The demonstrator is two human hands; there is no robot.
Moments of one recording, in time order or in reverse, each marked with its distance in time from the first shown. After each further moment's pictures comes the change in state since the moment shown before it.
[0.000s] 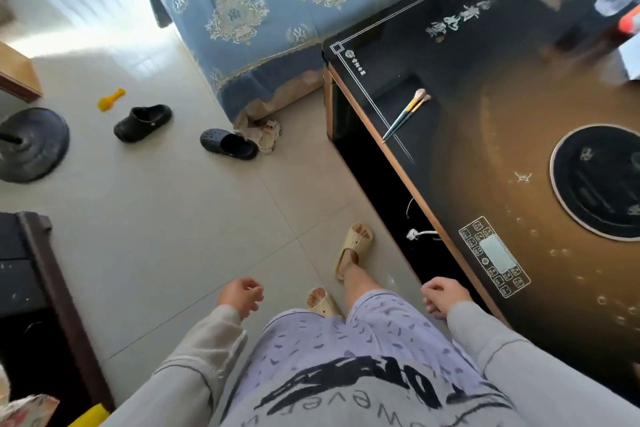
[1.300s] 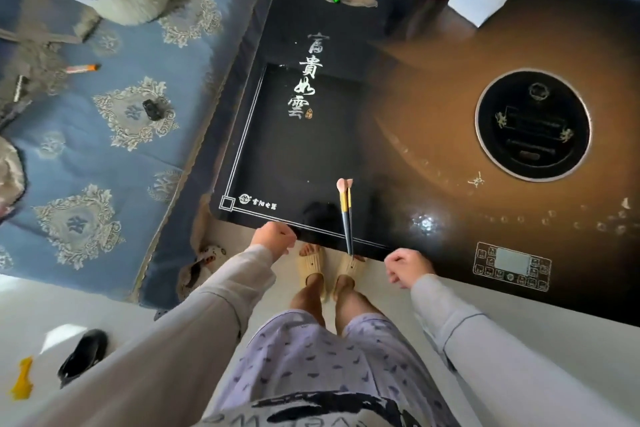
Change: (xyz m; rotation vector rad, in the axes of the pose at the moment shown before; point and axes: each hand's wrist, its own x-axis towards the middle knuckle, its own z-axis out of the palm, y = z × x) left_hand 0.137 0.477 0.021 0.897 -0.293 0.514; right_hand 0.087 -0.243 -0.051 0.541 0.183 0.262
